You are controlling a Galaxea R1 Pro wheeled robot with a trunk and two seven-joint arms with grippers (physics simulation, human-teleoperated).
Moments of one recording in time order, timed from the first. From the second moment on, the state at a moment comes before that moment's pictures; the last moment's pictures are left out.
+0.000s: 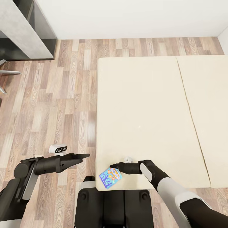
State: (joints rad) left arm -0.45 0.18 0.14 -1.52 0.30 1.00 -1.57; right arm -0.86 0.07 0.24 -0.35 -0.47 0.61 0.63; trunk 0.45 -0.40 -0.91
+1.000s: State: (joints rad) left arm -0.45 0.18 0.14 -1.52 0.30 1.00 -1.57; right arm -0.86 0.07 0.24 -0.35 -0.47 0.61 0.63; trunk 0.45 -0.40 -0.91
